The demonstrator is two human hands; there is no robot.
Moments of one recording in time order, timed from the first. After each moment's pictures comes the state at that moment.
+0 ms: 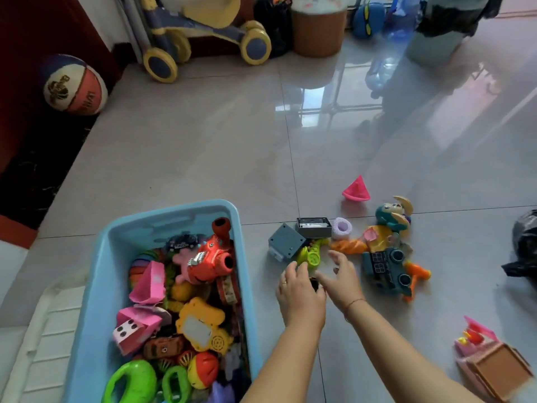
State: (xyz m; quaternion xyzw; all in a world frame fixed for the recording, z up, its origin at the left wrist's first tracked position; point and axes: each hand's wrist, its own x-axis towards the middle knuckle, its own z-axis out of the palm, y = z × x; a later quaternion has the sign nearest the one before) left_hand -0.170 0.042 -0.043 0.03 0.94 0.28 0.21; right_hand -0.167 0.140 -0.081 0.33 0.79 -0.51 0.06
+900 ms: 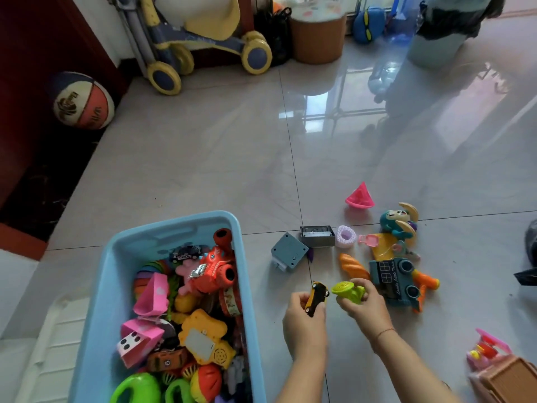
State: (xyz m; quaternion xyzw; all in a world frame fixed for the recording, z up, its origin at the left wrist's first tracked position) left_hand -0.146 0.048 -0.042 -0.18 0.83 0.48 0.21; right_hand -0.126 0.175 -0.107 0.39 0.74 -0.55 0.07
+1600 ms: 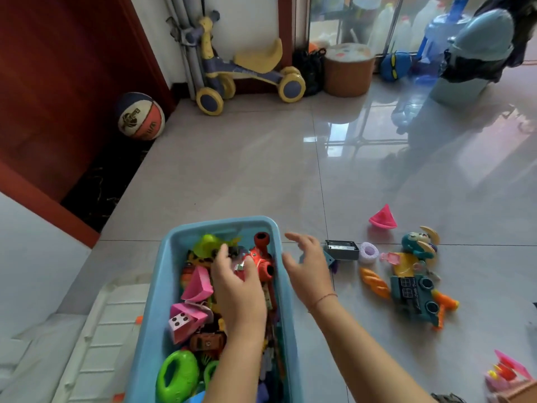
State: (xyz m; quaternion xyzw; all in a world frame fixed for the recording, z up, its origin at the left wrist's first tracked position) left_hand -0.189 -0.087 0.074 -0.19 0.82 0.52 -0.10; right_hand -0.209 0.022 0.040 0.15 0.83 -0.54 -0.04
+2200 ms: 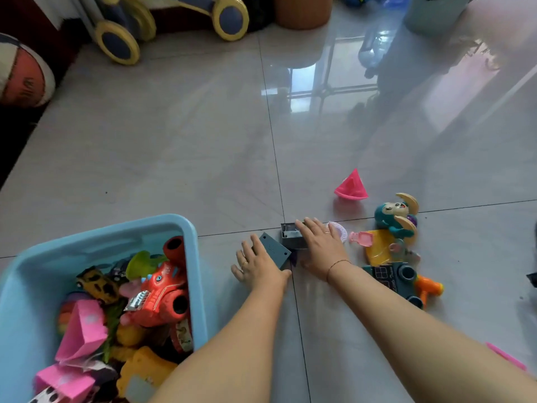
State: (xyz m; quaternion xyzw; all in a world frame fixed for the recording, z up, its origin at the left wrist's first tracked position) left_hand -0.287 0.070 -0.132 -0.07 0.95 0.13 0.27; right_hand -0.276 0.206 -0.151 0.07 0.97 -0.14 0.17
